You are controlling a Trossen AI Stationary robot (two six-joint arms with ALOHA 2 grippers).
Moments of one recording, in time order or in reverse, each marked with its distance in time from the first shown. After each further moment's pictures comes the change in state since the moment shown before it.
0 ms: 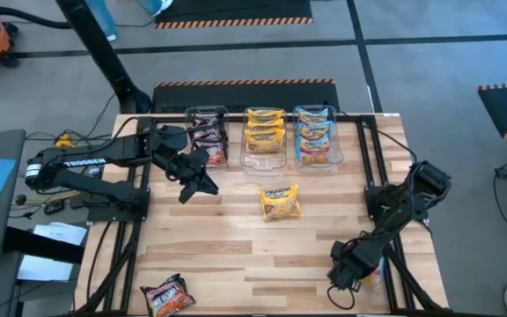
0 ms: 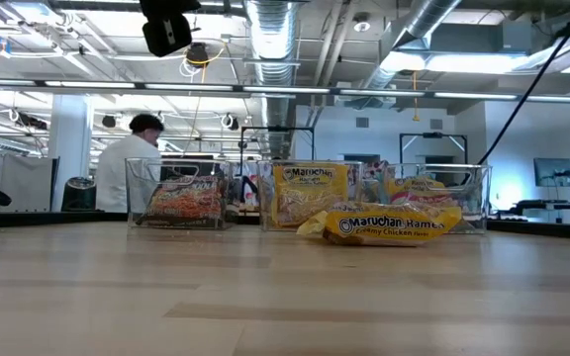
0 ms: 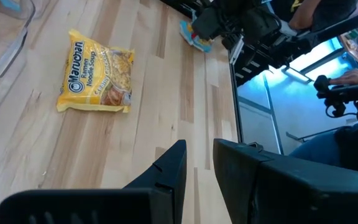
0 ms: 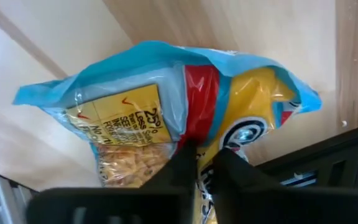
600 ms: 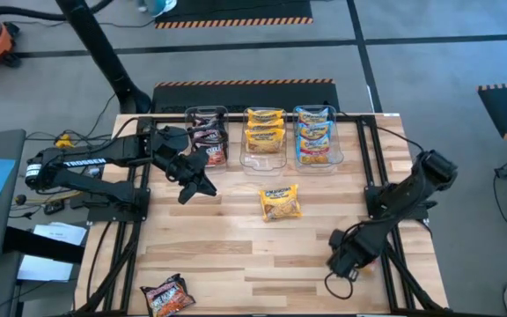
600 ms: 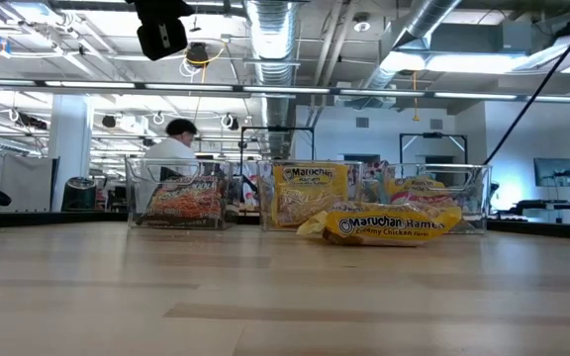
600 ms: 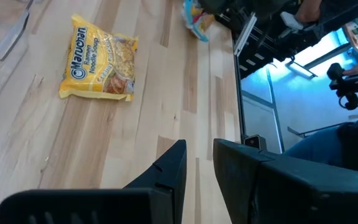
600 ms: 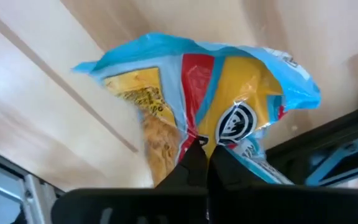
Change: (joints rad) left arm 0.000 0.000 0.000 -0.044 0.000 -0.001; right arm -0.071 -0.128 0.025 -0.136 0.064 -0.013
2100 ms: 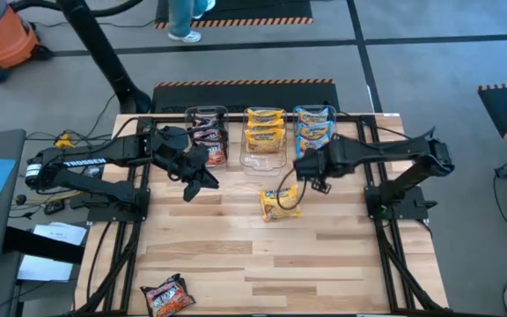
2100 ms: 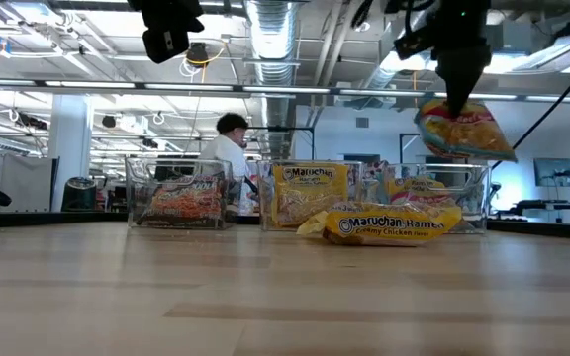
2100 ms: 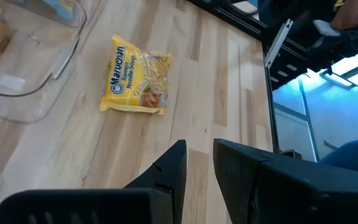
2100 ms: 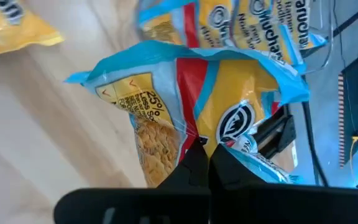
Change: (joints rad) left arm 0.000 0.000 0.000 0.004 -0.137 0.050; right arm -0.770 -0.068 0.346 -0.427 0.778 -0.875
